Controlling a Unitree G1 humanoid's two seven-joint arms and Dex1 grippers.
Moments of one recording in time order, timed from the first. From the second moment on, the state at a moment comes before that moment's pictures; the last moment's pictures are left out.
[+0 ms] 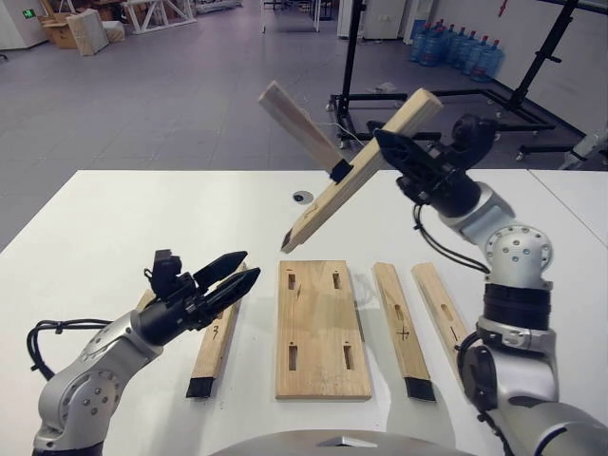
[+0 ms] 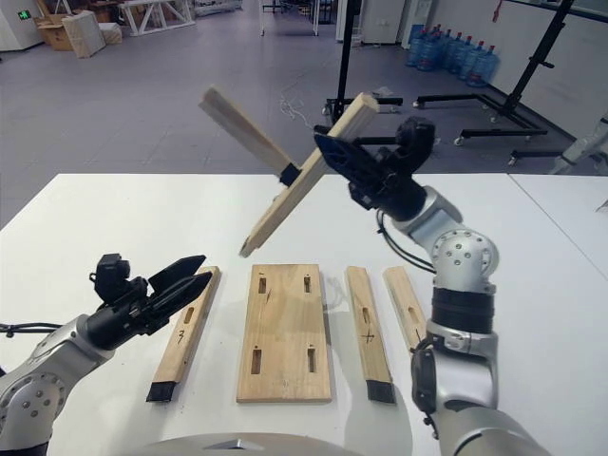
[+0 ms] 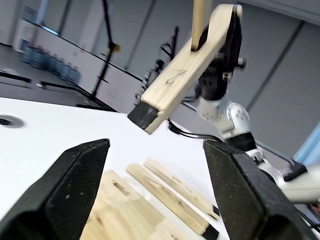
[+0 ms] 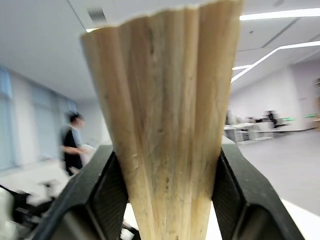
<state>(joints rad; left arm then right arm) 0.23 0.45 0.25 -0.49 -1.06 0.57 -0.76 -0.61 -0.43 -0.27 0.03 1.00 0.66 1.02</state>
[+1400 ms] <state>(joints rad) 0.27 0.41 0.22 -0.43 -0.95 0.55 -0.70 -0.68 -0.53 0.01 0.62 0.48 0.27 1.54</state>
